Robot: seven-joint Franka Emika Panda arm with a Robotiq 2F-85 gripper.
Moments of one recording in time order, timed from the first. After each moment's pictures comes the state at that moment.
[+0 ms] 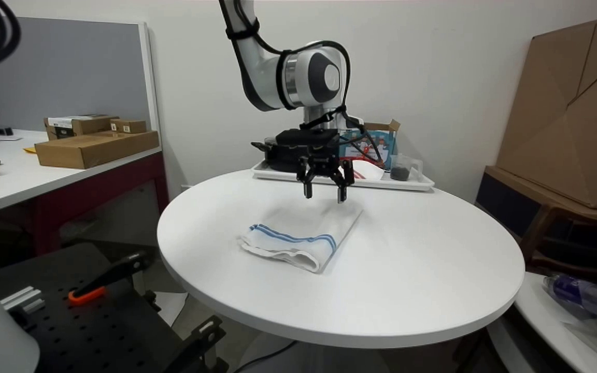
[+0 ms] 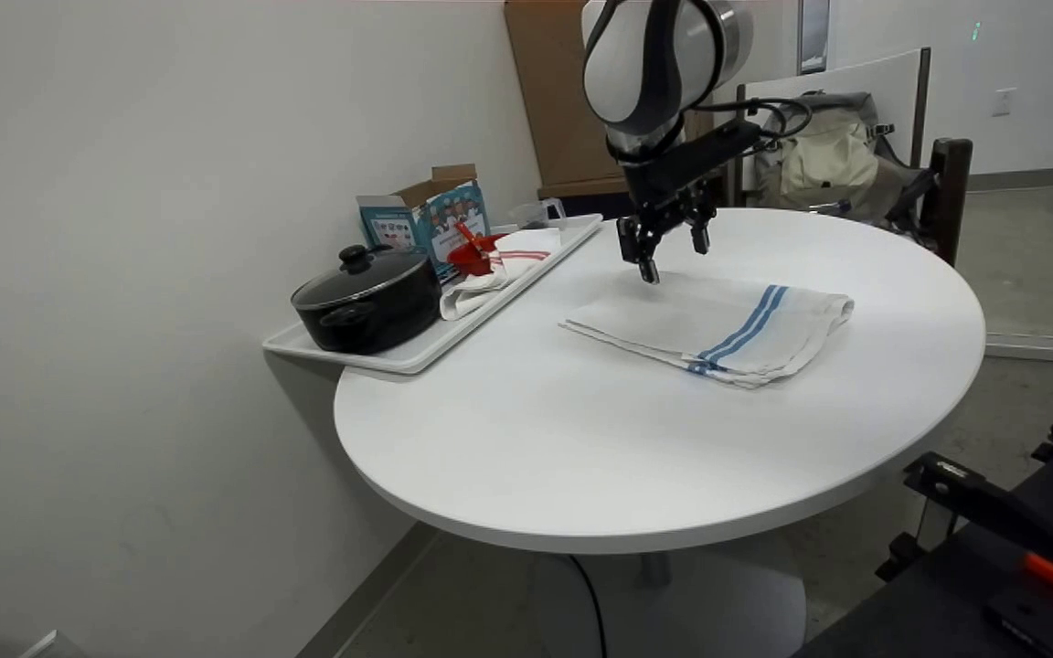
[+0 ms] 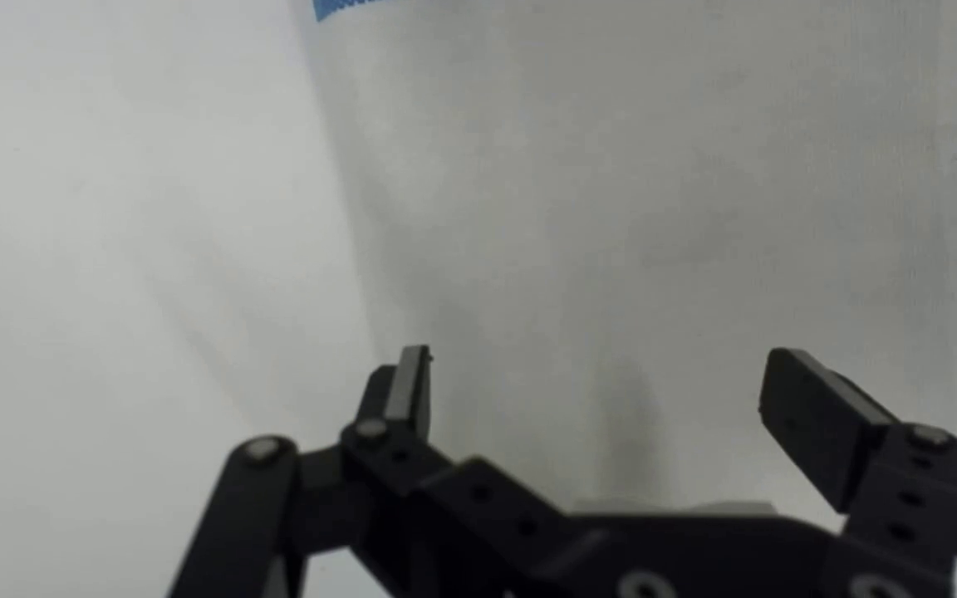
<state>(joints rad) 0.04 0.54 -0.03 -2.00 -0.25 2.53 0.17</state>
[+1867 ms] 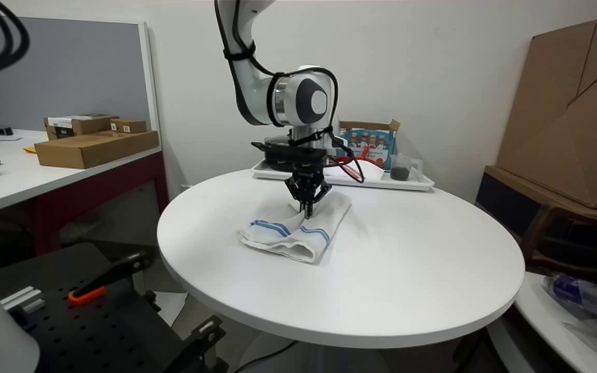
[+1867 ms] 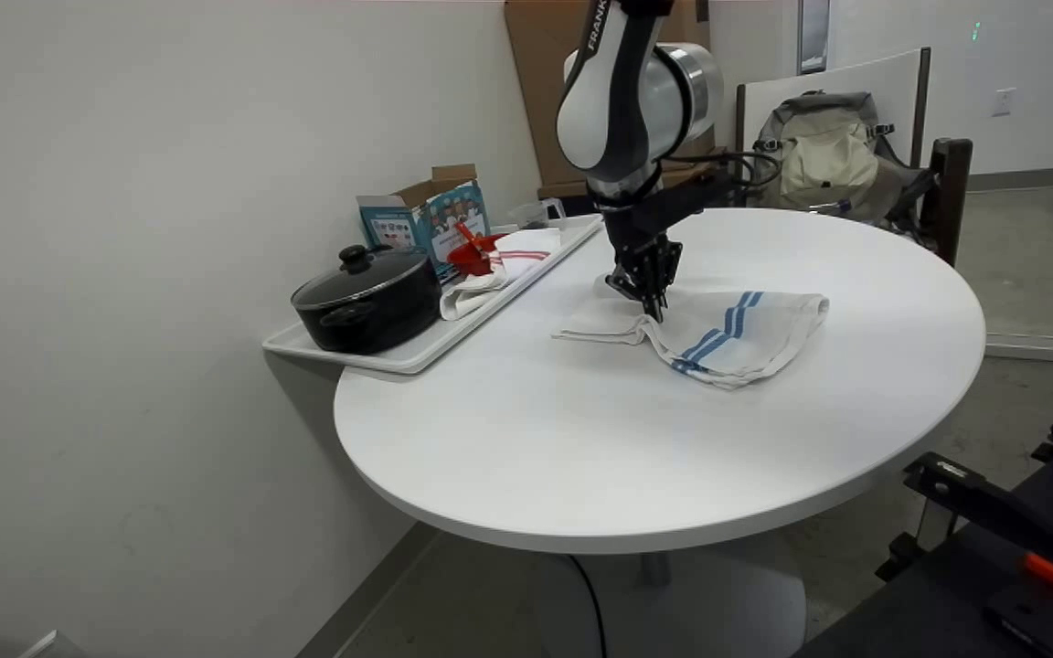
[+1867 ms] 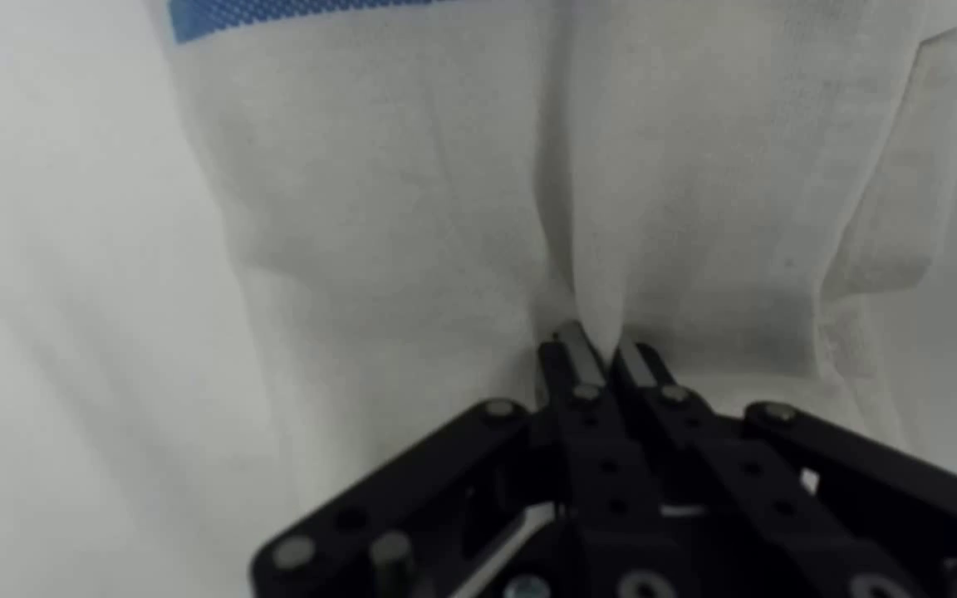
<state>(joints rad) 0.06 0.65 0.02 -1.94 -0.16 2.53 0.05</state>
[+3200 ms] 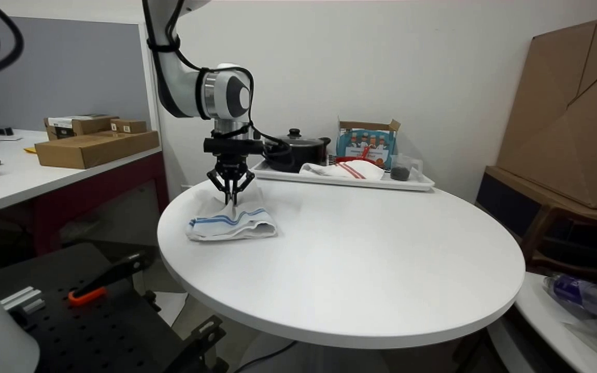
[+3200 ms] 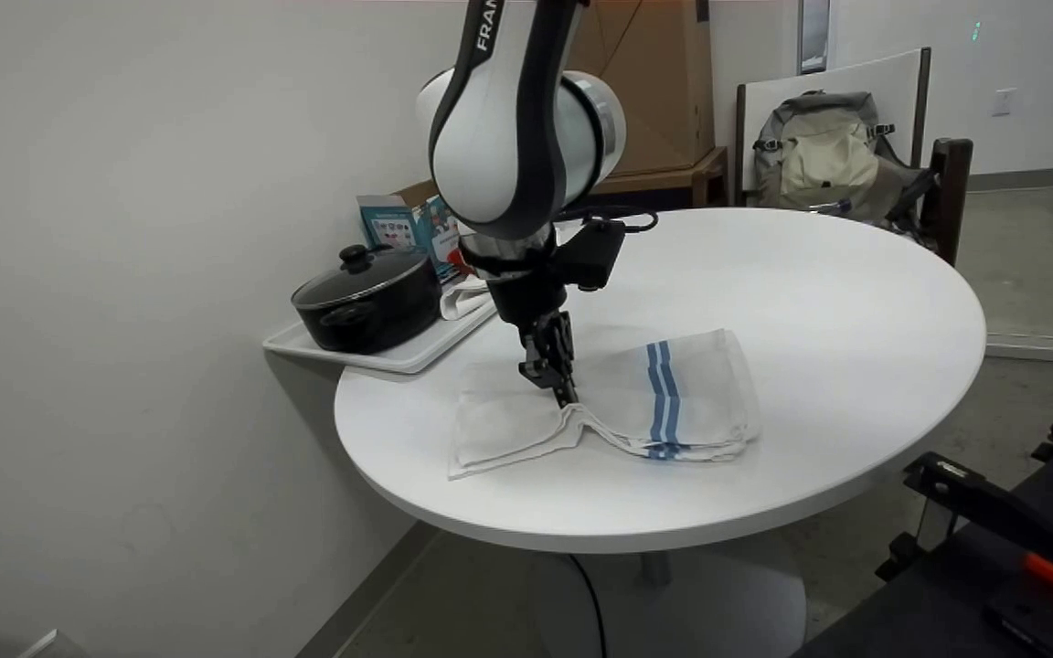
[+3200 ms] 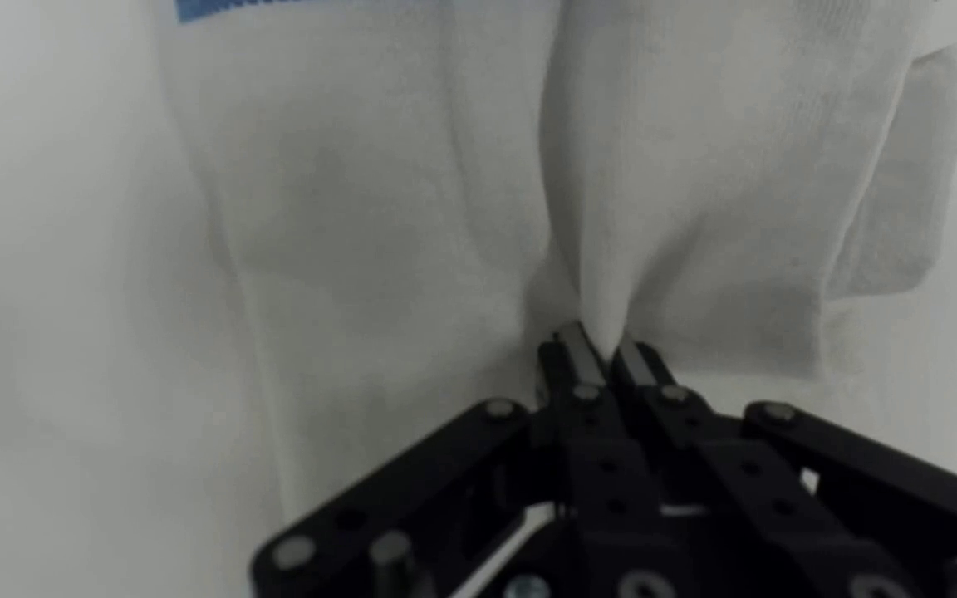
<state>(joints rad) 0.23 0.61 0.19 -2.04 -0.26 2.52 -0.25</state>
